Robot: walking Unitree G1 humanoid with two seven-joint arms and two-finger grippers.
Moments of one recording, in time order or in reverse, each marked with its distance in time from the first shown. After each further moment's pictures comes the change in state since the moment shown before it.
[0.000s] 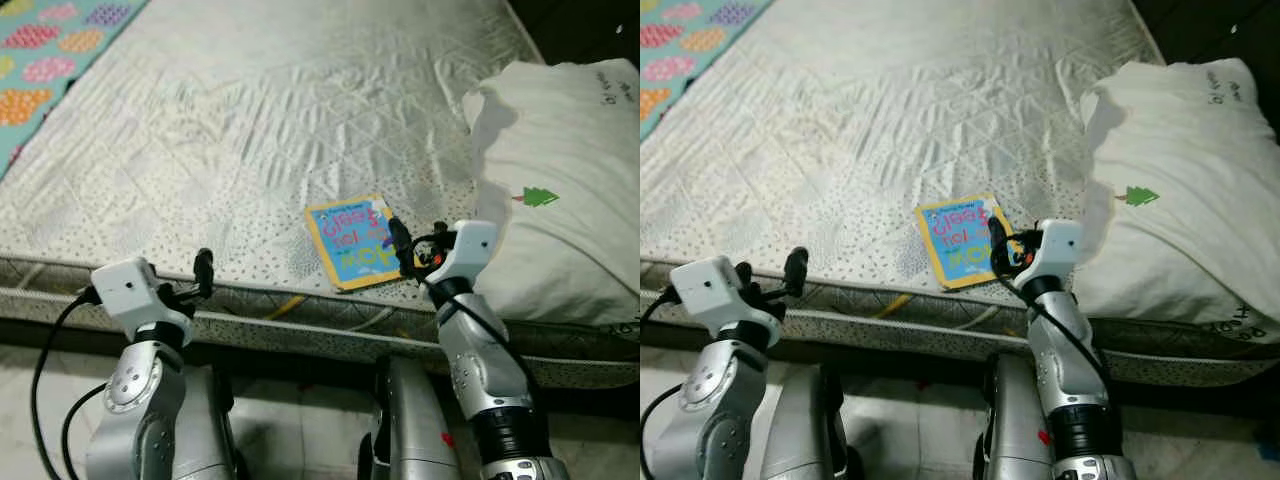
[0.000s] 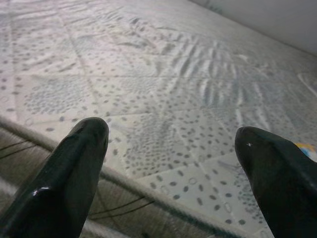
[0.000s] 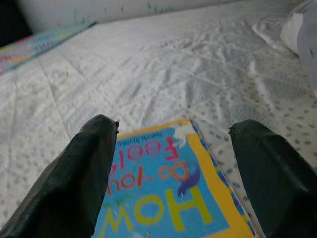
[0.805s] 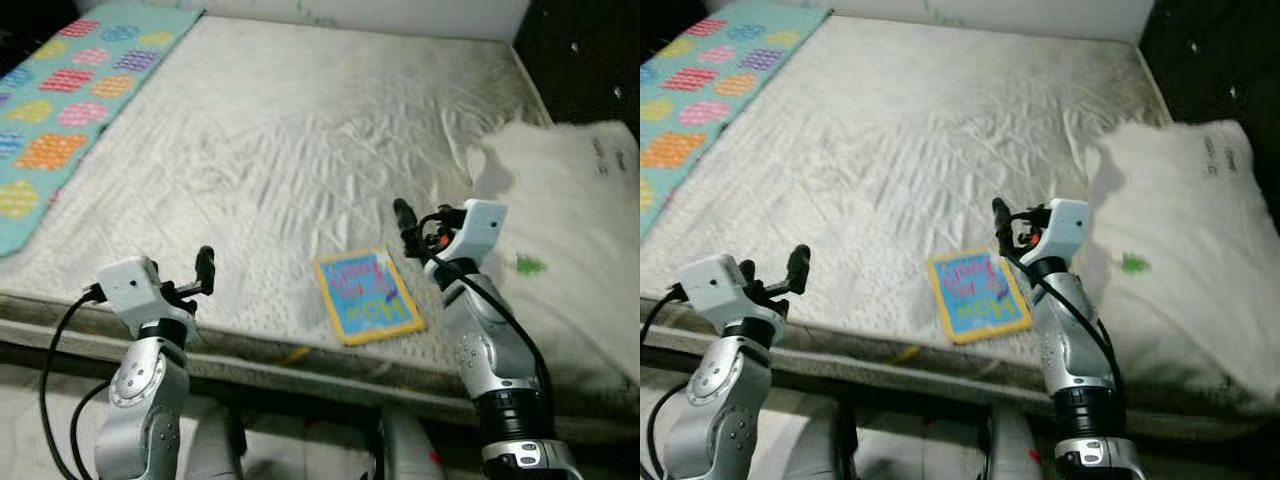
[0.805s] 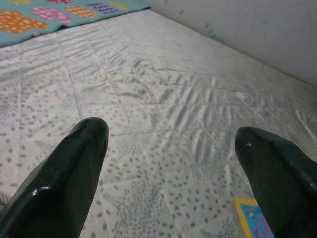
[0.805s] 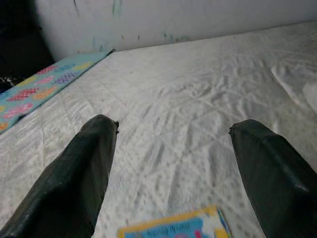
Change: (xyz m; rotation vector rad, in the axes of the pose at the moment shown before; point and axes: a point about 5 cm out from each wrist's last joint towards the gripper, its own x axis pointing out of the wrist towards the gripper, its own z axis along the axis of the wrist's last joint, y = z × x) left arm 0.008 0.002 -0.006 -0.008 -0.009 0.005; right arm 0.013 -0.001 0.019 0.025 -0.021 0.000
